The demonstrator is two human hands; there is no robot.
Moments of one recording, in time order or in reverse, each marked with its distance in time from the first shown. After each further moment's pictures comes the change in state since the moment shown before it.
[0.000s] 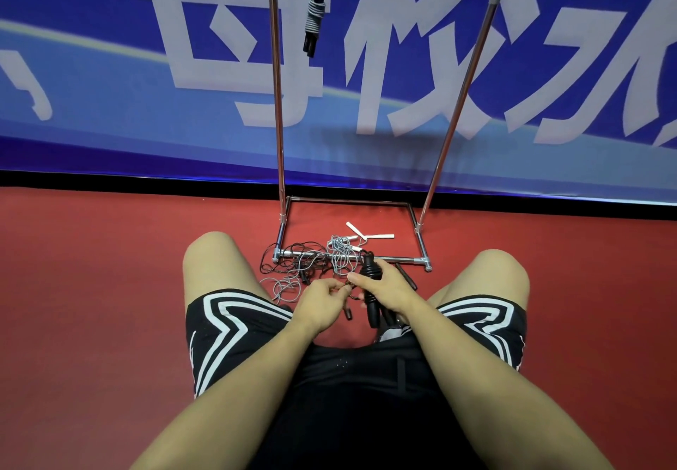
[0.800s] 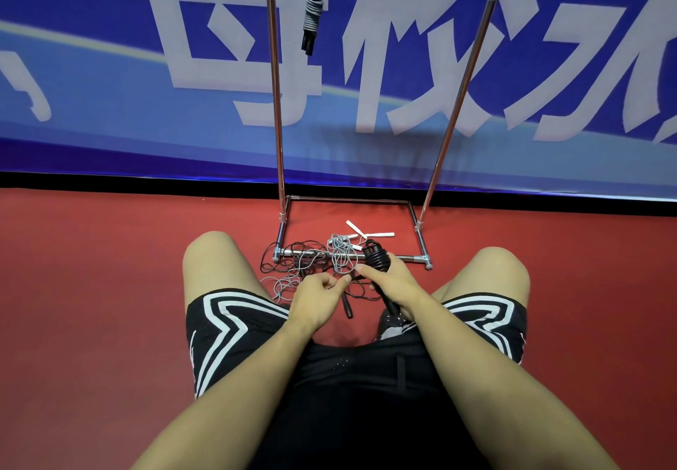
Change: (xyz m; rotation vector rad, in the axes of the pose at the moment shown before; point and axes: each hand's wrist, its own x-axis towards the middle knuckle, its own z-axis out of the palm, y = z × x) left_hand -0.006 0.006 -0.008 0.011 0.128 0.024; right_hand 0.004 -0.001 -0.009 0.055 0.088 -0.023
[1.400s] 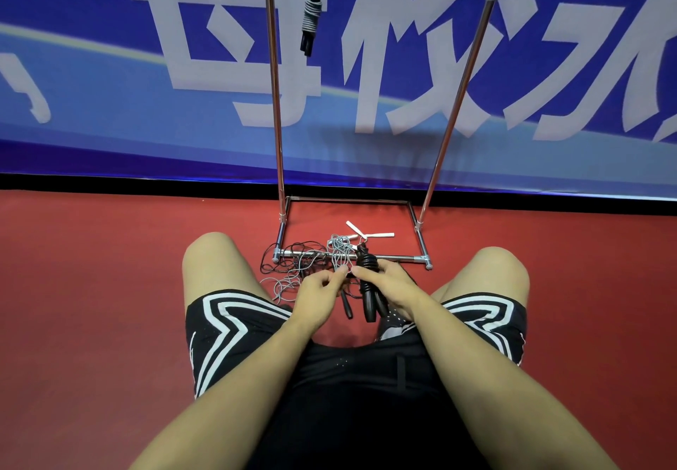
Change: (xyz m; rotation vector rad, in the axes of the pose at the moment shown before) left_hand 0.005 -0.006 0.004 -0.256 -0.041 0.043; right_hand 0.001 0.002 0.005 0.027 -0.096 0.061
